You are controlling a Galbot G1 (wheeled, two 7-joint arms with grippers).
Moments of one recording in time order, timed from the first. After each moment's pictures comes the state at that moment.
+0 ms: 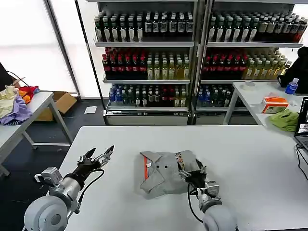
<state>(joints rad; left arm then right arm) 1.33 -1.06 -0.57 -2.17 -0.92 0.48 -0.17 -1.26 1.24 0.27 1.92 0.32 -0.29 0.16</state>
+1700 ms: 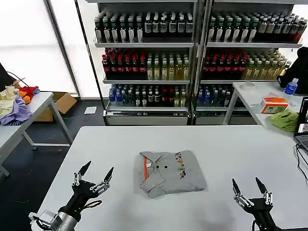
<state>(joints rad) 1.65 -1.33 -0.70 -2.22 -0.25 0.13 0.28 -1.80 1.34 0.85 2.12 0.39 0.07 -0.18</state>
